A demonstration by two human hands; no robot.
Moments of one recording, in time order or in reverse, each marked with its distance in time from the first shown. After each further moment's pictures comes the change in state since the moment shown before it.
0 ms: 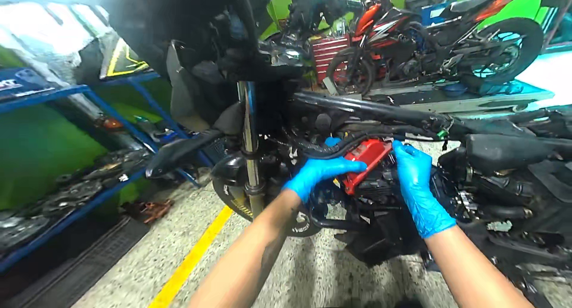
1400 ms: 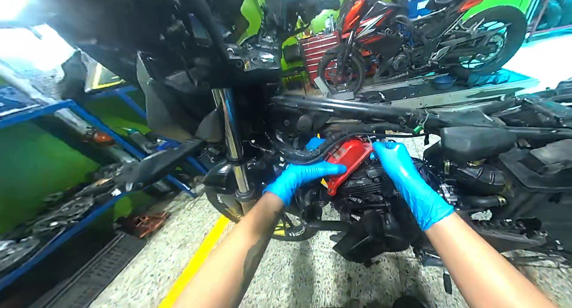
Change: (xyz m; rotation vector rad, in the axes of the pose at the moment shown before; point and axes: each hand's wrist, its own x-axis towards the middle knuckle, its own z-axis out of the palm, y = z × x) left_hand -0.001 -0.005 -0.007 0.028 0.007 0.188; right_hand 0.023 -0.022 -0.019 -0.180 -0.352 0.174
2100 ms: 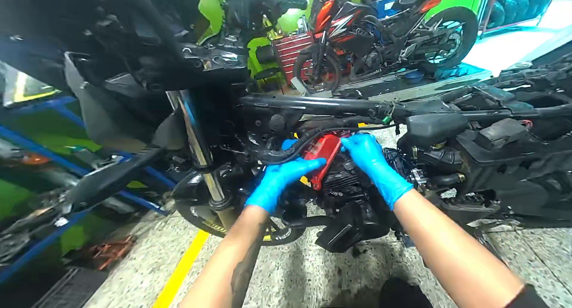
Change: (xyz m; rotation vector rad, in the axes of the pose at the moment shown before) left_hand -0.021 0.008 0.025 0.120 0.160 -0.287; right_hand 0.004 0.008 0.003 -0.282 -0.057 -0.184
